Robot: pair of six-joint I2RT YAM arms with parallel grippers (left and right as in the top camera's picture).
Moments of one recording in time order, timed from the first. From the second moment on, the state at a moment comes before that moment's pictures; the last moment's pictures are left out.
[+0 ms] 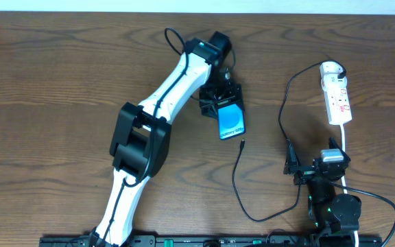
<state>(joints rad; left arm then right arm) -0.51 2.34 2.07 -1.26 0.63 -0.61 0.07 0.01 0.01 -0.07 -0.03 -0.04</state>
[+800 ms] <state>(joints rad) -0.23 2.34 2.07 -1.26 1.41 -0.62 0.07 0.01 0.01 -0.07 -0.03 -0.04</state>
